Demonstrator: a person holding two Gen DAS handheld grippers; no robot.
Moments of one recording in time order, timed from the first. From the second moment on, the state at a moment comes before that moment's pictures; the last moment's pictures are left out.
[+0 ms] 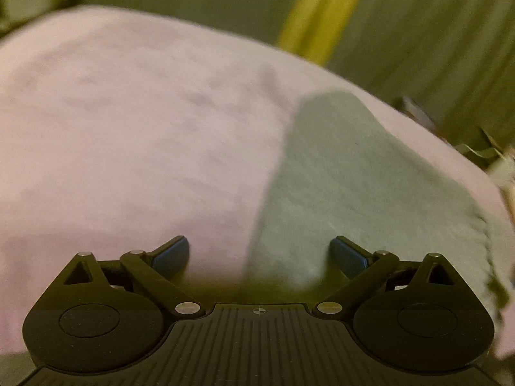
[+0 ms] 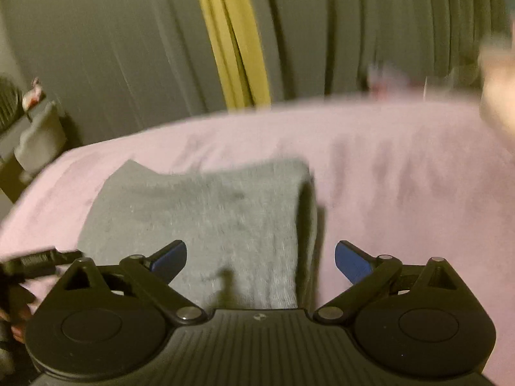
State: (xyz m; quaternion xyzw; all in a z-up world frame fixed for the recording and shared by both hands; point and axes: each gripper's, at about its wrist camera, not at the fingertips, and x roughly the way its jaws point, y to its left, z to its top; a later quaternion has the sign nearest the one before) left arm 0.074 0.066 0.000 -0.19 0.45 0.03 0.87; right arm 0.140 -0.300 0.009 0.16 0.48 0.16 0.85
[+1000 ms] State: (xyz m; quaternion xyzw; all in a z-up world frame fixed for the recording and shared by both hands) left arm 0.143 0.068 -0.026 -0.26 0.44 -0.14 0.85; right arm 0.206 -0.310 -0.073 0.35 0.51 0.19 0.76
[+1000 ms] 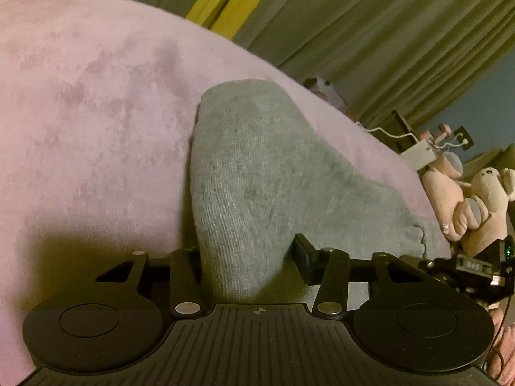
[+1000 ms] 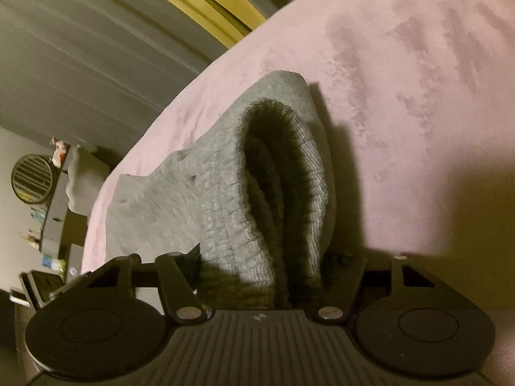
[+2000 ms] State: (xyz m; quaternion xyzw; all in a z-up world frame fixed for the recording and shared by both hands) left arm 0.135 0.053 0.020 -0.17 0.36 0.06 0.92; right arm 0.224 -0.286 0.014 0.18 0.39 0.11 0.90
